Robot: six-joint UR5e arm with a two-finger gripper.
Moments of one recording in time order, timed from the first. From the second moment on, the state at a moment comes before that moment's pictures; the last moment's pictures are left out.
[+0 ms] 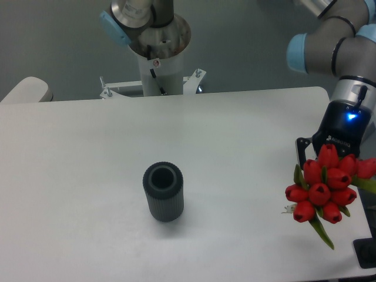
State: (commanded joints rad) arm 2.86 -2.08 -1.37 -0.77 0.53 1.07
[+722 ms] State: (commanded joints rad) arm 2.87 -2.08 -1.37 -0.77 0.54 1.08
